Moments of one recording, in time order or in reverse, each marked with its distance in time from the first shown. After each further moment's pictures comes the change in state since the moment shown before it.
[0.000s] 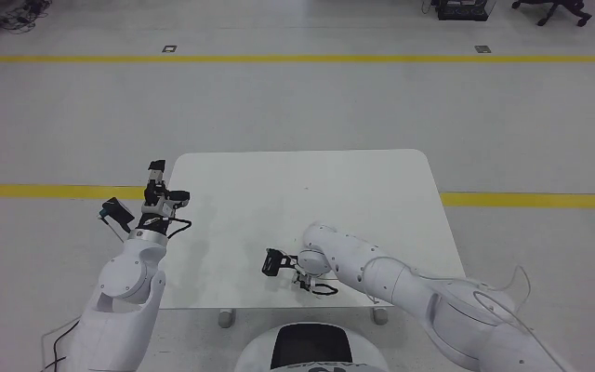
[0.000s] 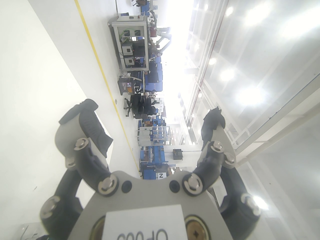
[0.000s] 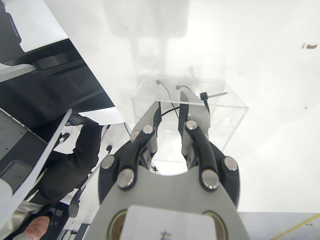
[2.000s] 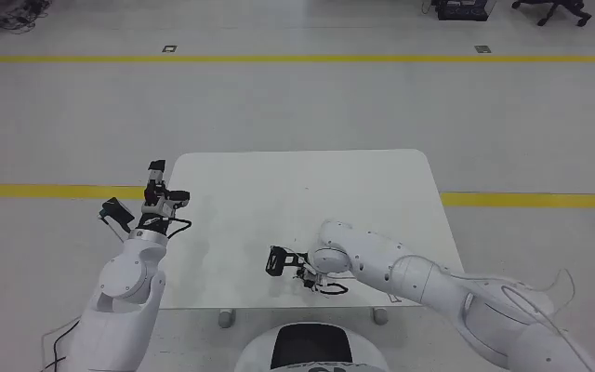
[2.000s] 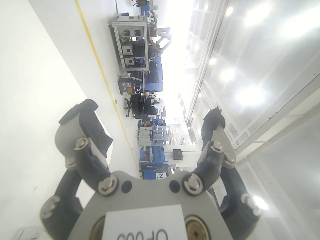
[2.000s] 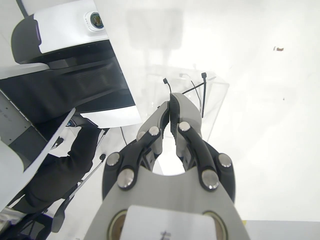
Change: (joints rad) left arm 0.000 0.000 0.000 0.000 0.000 0.000 0.000; right arm 0.023 0.197 0.000 -0.308 0.083 0.000 -0.039
